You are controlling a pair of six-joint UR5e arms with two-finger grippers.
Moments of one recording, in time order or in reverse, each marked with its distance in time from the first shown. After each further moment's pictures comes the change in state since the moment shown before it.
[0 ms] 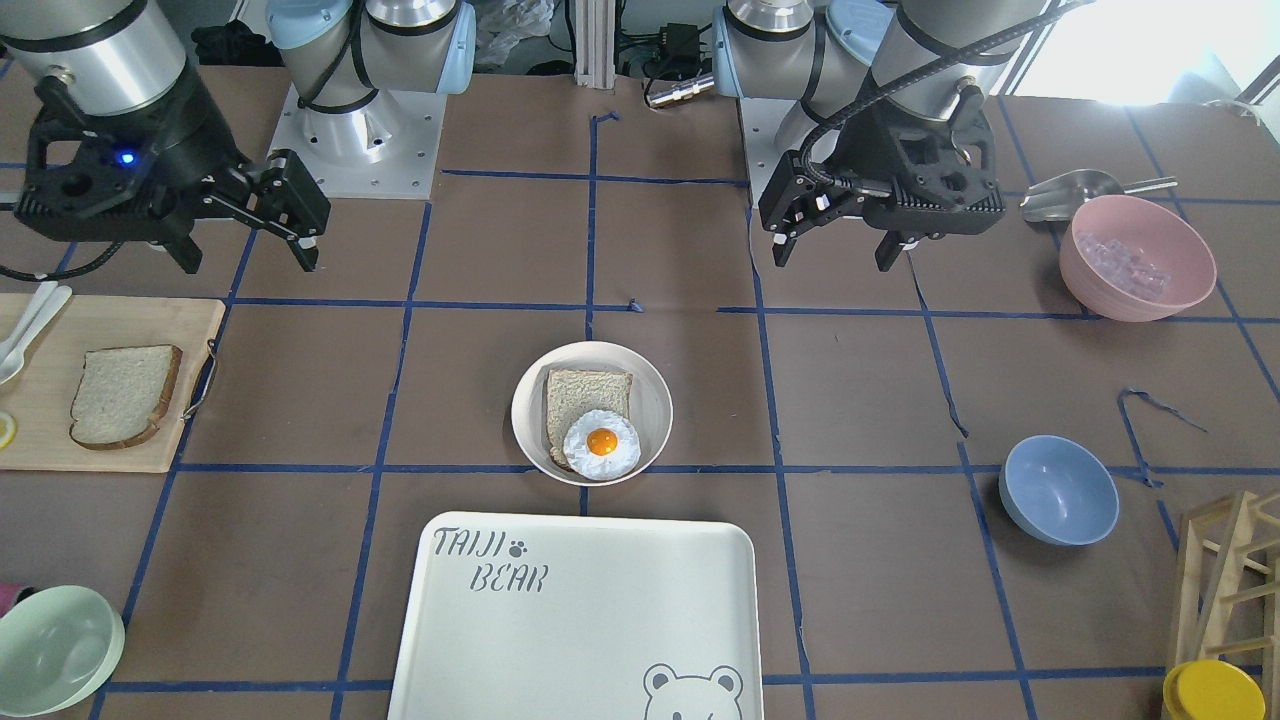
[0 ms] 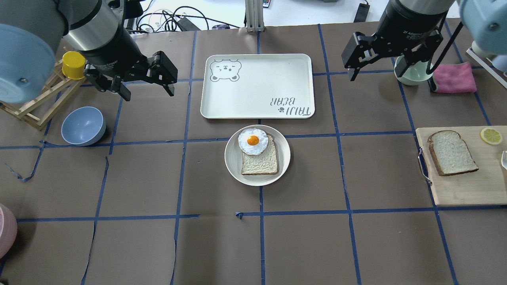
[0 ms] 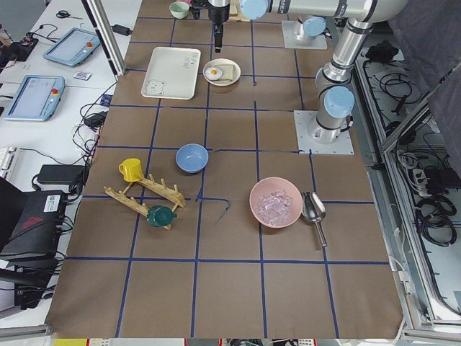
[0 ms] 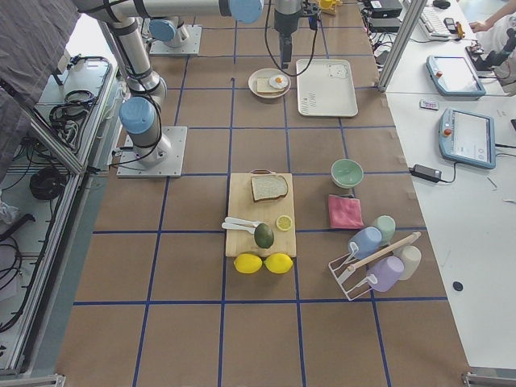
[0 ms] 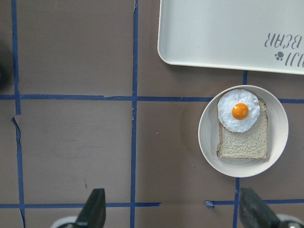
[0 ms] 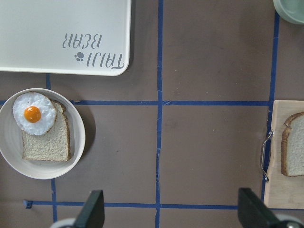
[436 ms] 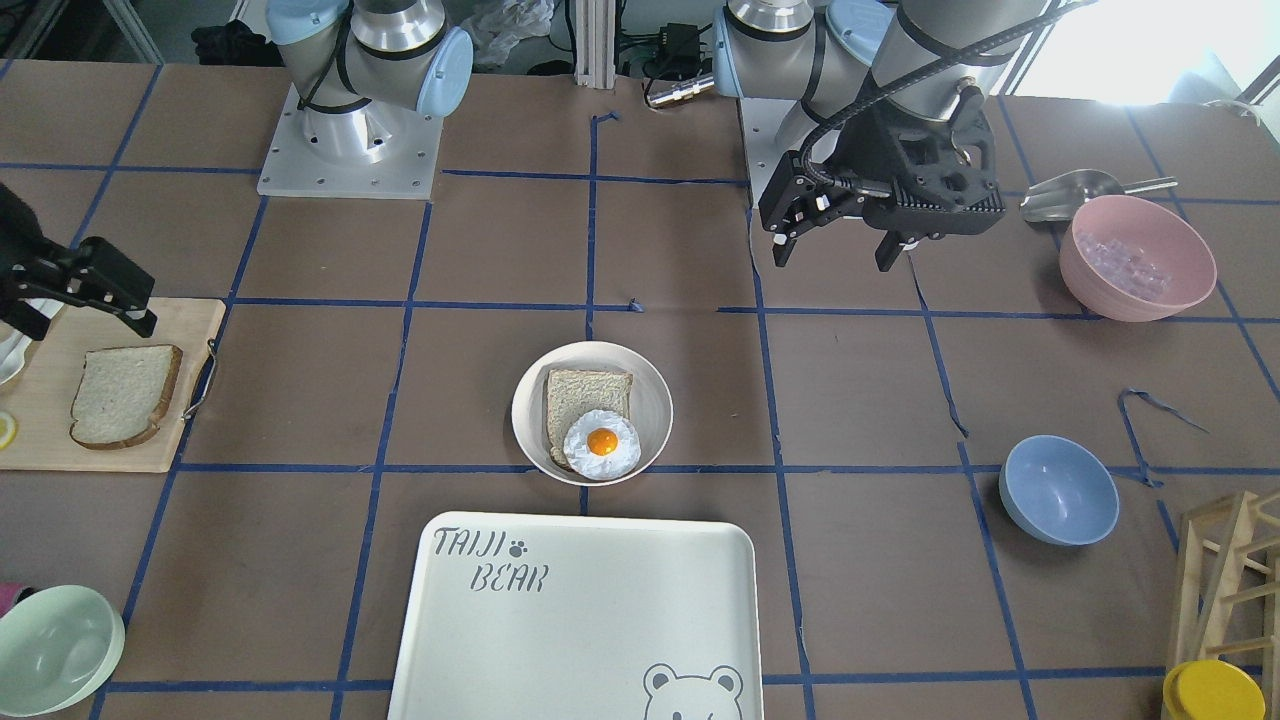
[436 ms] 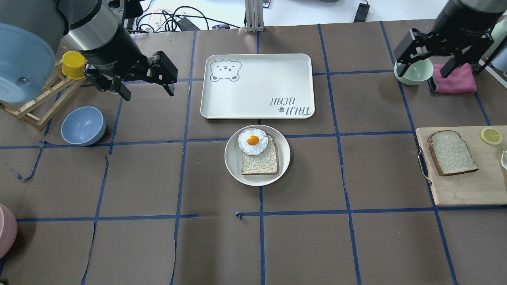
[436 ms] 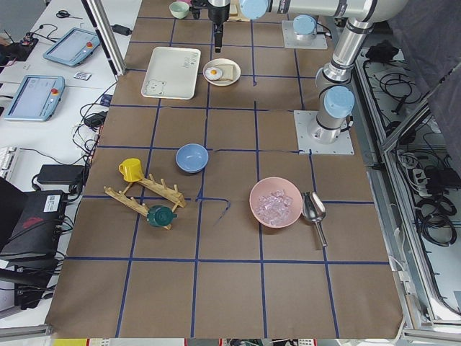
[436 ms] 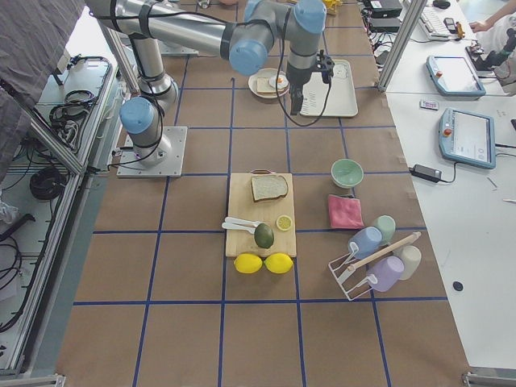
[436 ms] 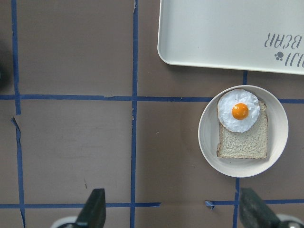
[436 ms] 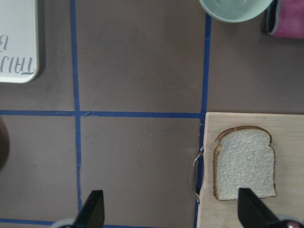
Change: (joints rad) left arm 0.000 0.000 0.000 0.000 0.000 0.000; right arm -0.283 0.100 0.075 -0.123 0.007 -0.332
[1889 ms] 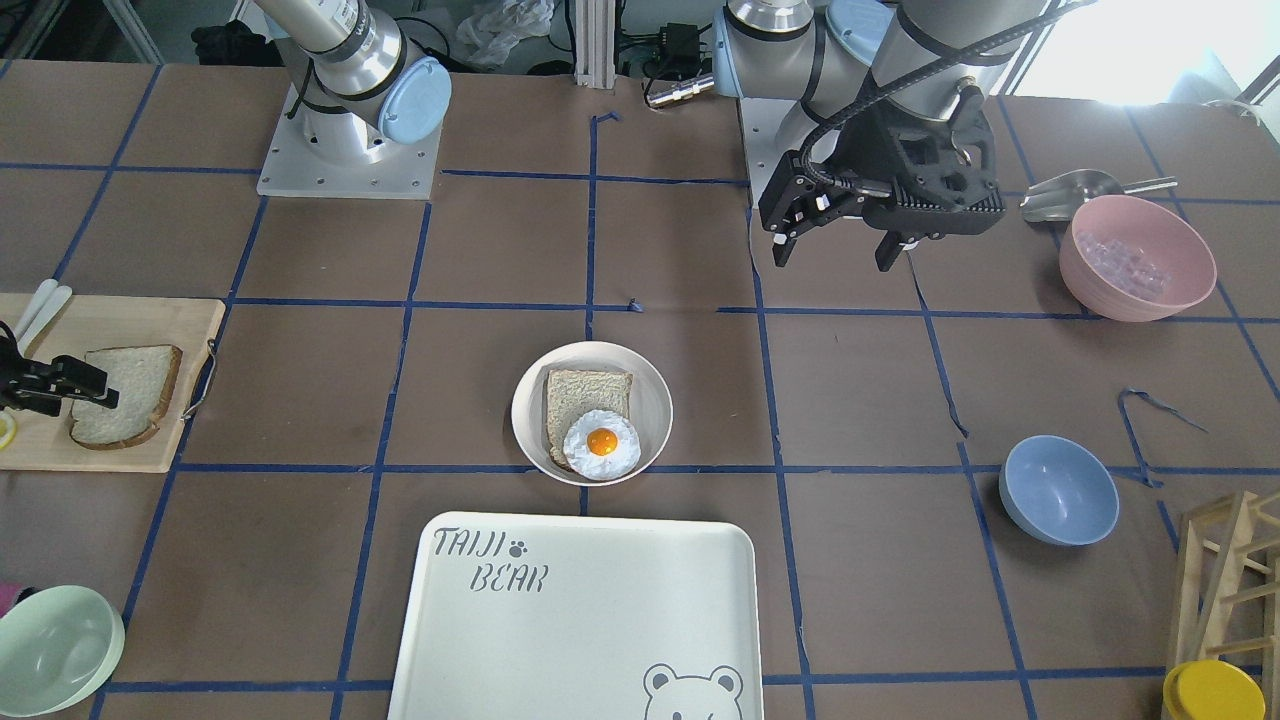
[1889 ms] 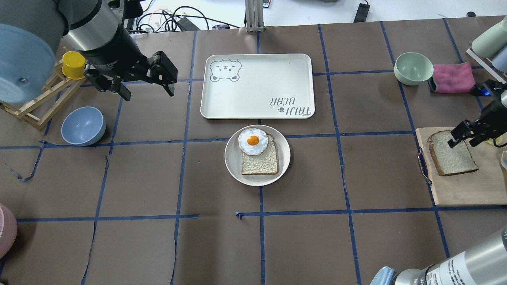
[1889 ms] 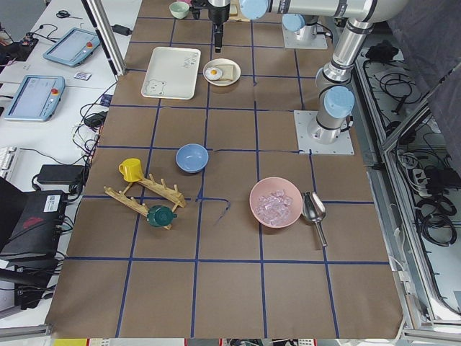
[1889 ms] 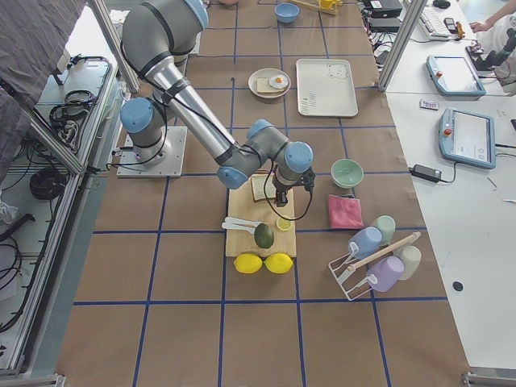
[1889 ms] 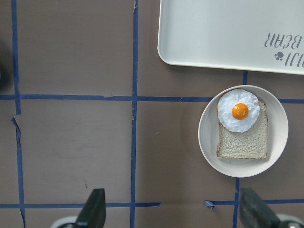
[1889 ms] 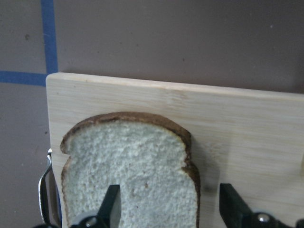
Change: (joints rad) left arm 0.000 0.000 0.000 -0.001 0.000 0.000; right arm -0.297 0.273 0.244 -0.334 -0.011 -0.342
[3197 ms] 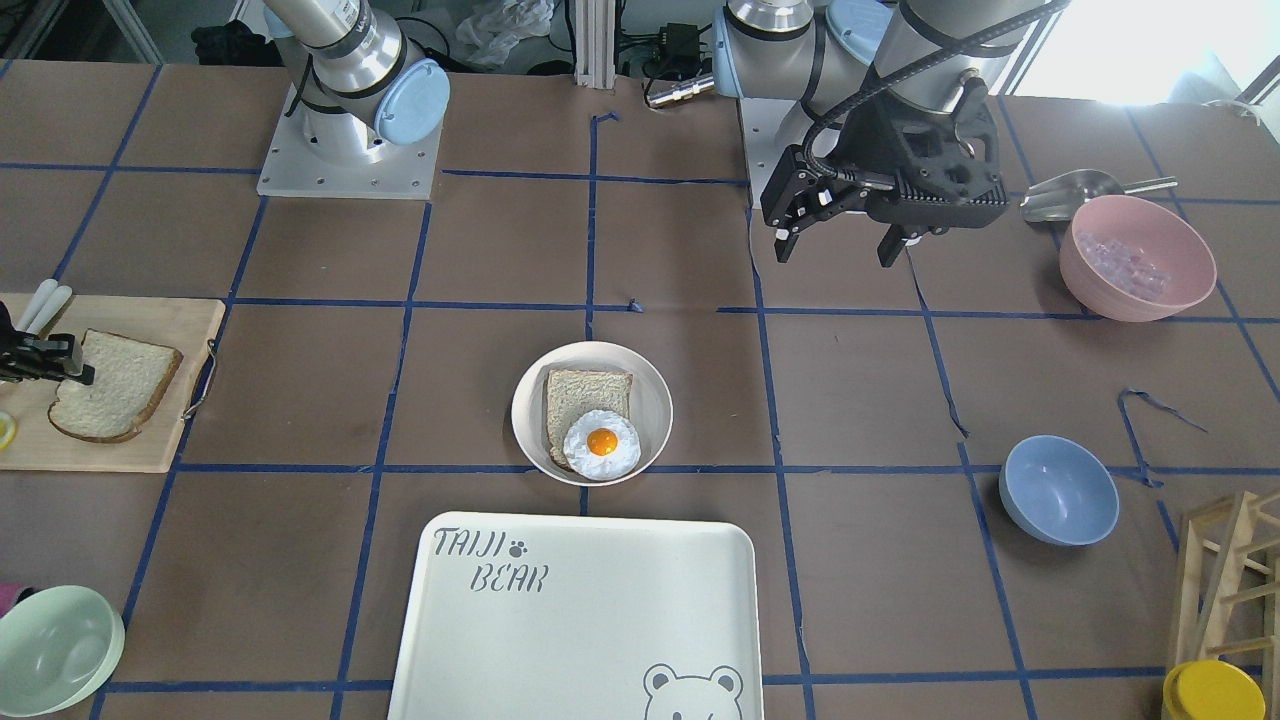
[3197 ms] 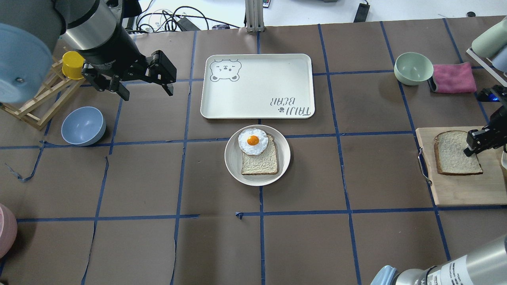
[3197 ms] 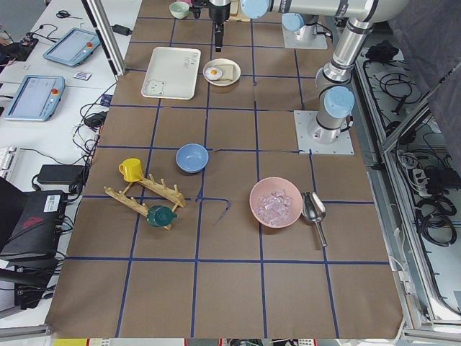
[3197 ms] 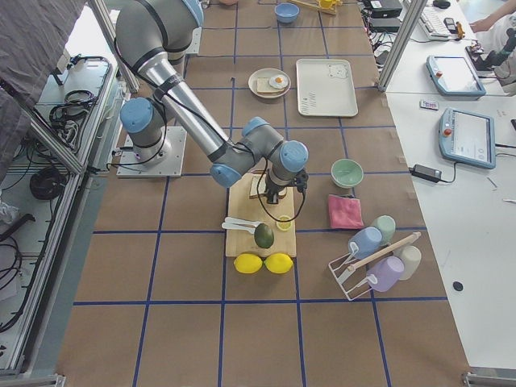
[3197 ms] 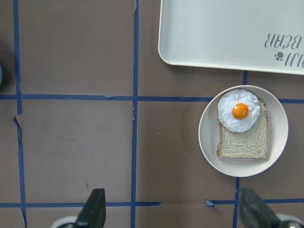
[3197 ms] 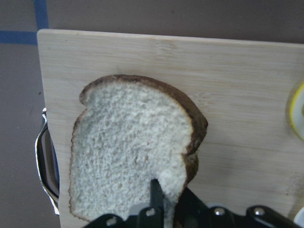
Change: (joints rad) left arm 0.001 0.006 0.003 -0.006 0.002 0.000; right arm -0.011 -0.076 0.011 0.074 -0.054 0.000
